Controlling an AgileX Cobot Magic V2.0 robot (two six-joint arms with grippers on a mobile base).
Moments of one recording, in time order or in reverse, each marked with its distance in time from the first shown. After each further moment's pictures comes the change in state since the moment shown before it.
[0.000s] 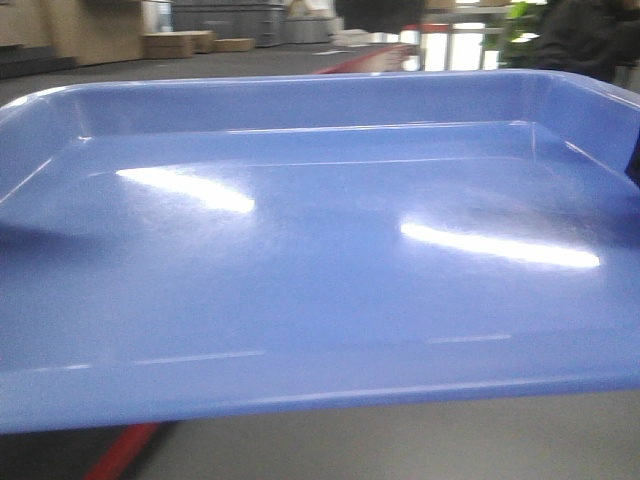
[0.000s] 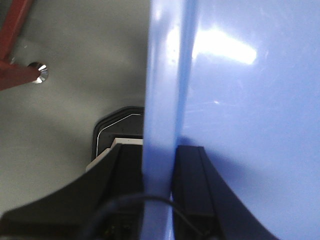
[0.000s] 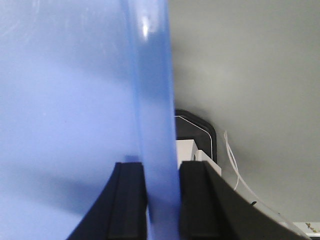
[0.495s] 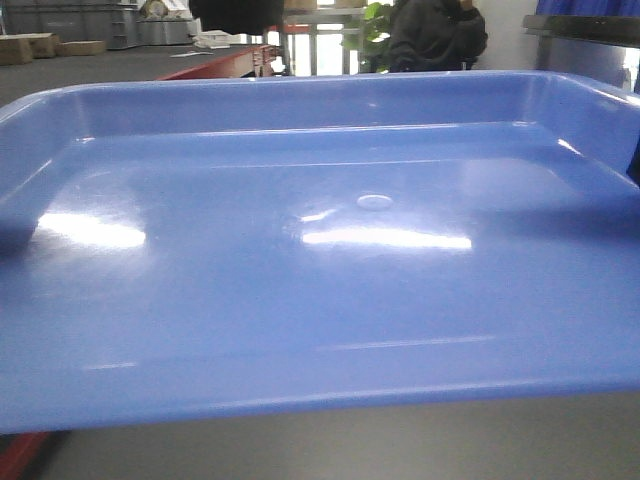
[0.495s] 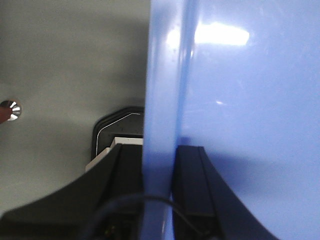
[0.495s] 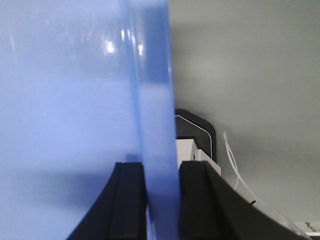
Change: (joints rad) left arm 0.000 0.000 0.000 -0.002 0.000 0.000; right arm 0.000 0.000 0.000 0.000 0.002 0.000
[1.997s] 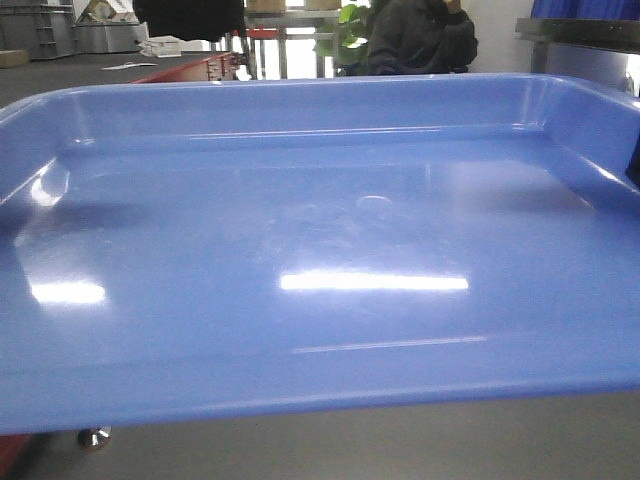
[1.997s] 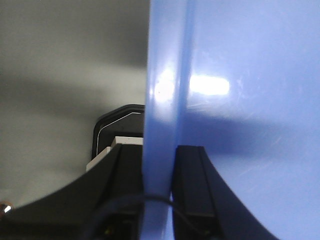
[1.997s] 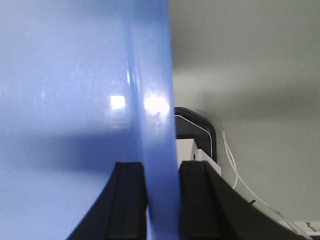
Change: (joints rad) left arm 0.000 0.000 0.000 -0.001 0.004 0.000; right arm 0.000 0.000 0.000 0.000 0.000 0.000
